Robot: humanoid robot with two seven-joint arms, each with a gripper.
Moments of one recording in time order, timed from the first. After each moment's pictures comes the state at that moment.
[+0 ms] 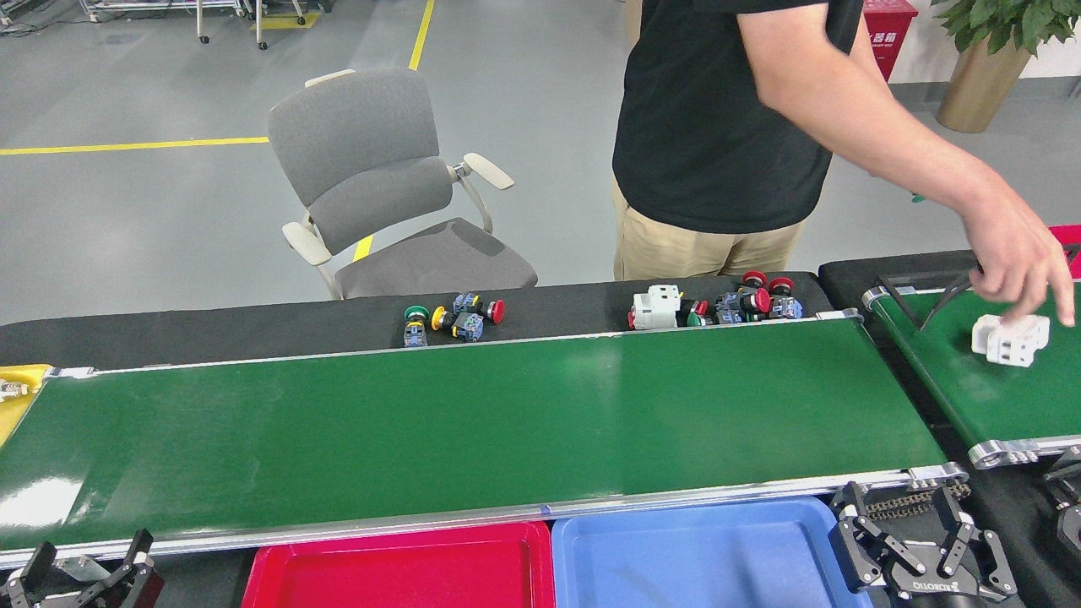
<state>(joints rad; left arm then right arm) 0.33 0.31 0.37 -1.61 -1.22 -0.20 0.01 0.25 -0.07 -0.20 -1.74 1.28 -0.09 -0.05</state>
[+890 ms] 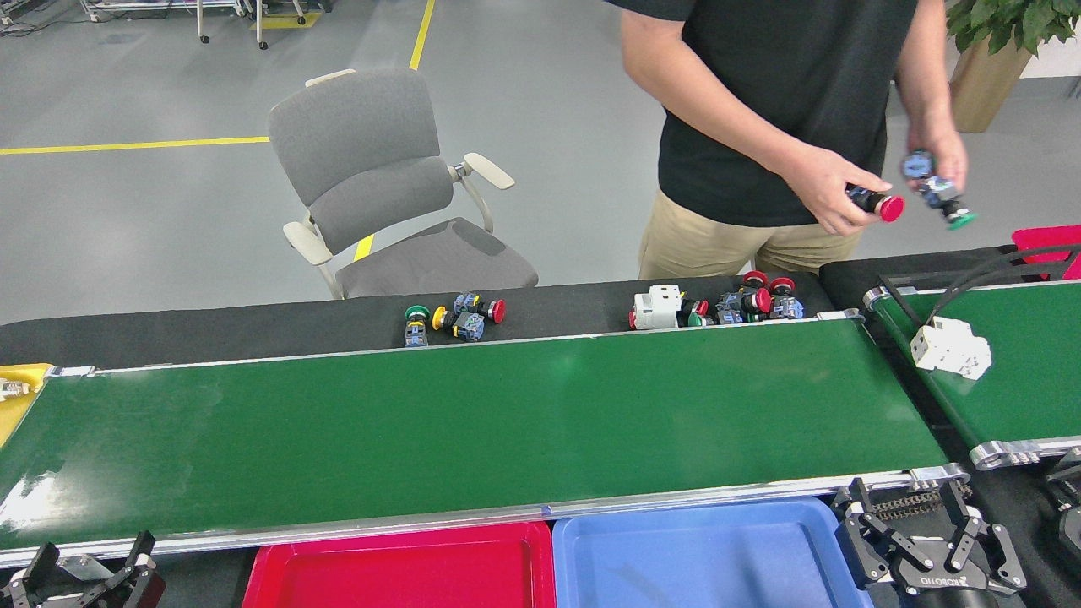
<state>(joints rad) 0.32 0.30 0.37 -1.61 -1.22 -0.21 0.01 0.24 -0.09 -0.19 -1.74 1.31 -0.09 -0.01</state>
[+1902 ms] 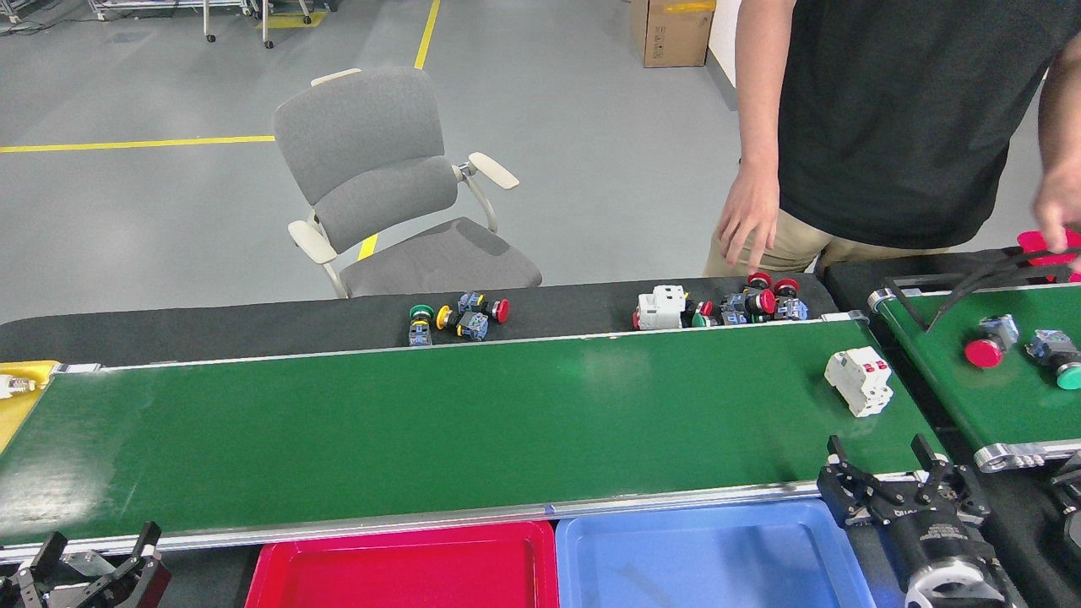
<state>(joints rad) 0.30 0.30 0.36 -1.60 -1.23 -0.23 0.01 -0.06 -0.15 -0.13 -1.48 1.32 -0.09 0.16</state>
